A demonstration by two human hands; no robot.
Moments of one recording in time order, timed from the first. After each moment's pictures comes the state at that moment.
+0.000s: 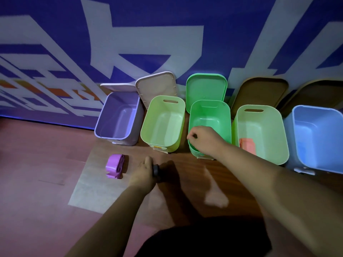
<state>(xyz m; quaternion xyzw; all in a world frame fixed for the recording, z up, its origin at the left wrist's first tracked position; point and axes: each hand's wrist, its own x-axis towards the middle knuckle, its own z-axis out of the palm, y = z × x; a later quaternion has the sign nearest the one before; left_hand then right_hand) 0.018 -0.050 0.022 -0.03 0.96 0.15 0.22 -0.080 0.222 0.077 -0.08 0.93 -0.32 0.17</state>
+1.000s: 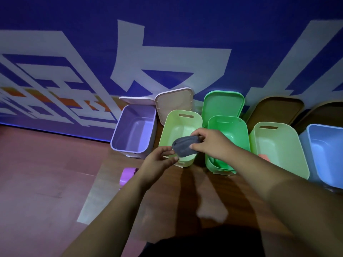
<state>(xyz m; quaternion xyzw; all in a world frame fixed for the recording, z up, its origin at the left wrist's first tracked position) -0.041 -0.077 0.097 -0.08 0.74 0.63 0.21 -0.102 0.171 0.126 -0.03 0.89 -0.41 0.18</state>
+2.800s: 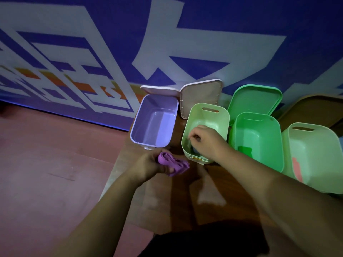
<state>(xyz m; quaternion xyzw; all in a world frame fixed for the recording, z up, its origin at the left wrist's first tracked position) -0.052 -0.197 0.077 -0.06 0.77 0.57 0.28 -0.134 0.061 0.065 -0.15 0.92 -0.35 0.11</state>
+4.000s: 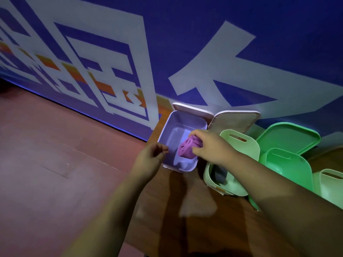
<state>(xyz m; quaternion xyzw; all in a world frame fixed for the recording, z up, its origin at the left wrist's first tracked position) -0.105 -0.274 0.080 -0.19 0.80 0.57 0.05 -0.204 -0.036 0.124 -0.23 0.92 -0.27 0.18</state>
